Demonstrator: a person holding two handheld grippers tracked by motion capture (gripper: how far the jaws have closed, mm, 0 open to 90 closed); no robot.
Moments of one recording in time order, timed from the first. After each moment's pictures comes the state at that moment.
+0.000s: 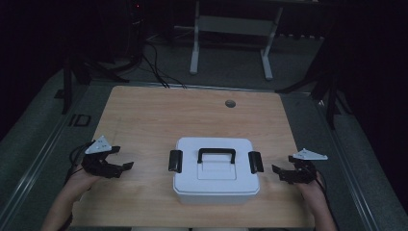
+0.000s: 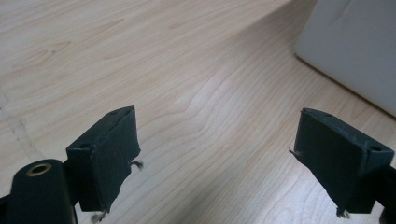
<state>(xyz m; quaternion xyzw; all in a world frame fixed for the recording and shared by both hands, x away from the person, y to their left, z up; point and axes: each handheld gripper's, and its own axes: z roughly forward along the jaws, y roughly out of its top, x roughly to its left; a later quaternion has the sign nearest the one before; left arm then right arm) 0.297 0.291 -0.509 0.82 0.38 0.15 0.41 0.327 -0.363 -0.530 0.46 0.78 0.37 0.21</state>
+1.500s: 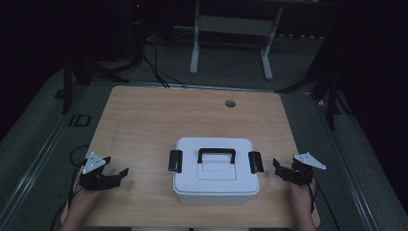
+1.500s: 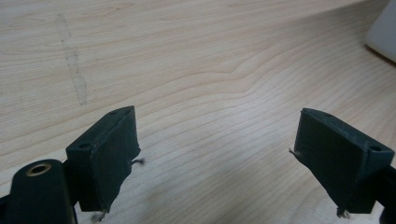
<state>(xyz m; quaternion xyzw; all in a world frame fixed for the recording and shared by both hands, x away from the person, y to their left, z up) 0.265 0.297 -0.557 0.75 0.47 0.24 0.41 0.319 -0.350 -0.547 0.54 0.69 0.38 0.31</state>
